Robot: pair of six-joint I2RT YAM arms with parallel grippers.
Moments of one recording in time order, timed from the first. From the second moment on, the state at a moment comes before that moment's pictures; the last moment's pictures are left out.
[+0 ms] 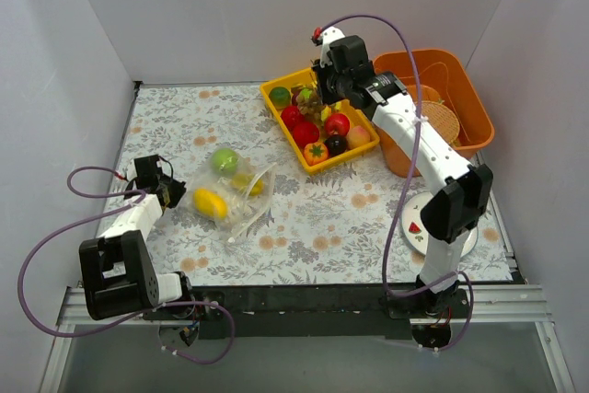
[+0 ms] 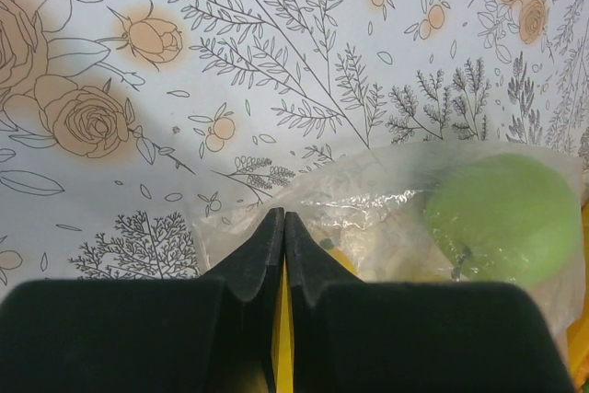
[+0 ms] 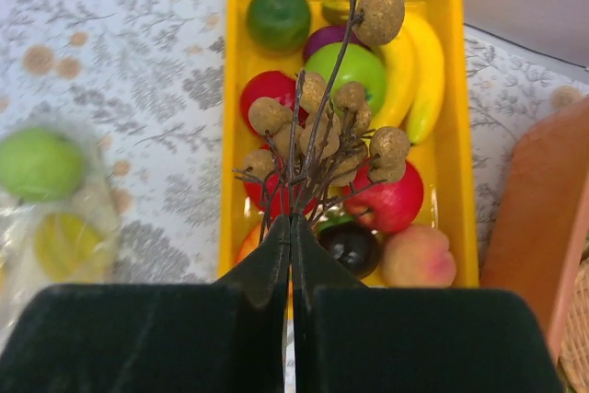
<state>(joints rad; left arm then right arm) 0.21 1.28 0.60 -0.18 -0.03 -0.86 0.59 1.83 1.96 -0.67 0.05 0.07</state>
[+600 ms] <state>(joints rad) 0.21 1.25 0.62 -0.19 0.00 -0.84 0.44 1.96 1.99 -0.44 0.10 0.07</state>
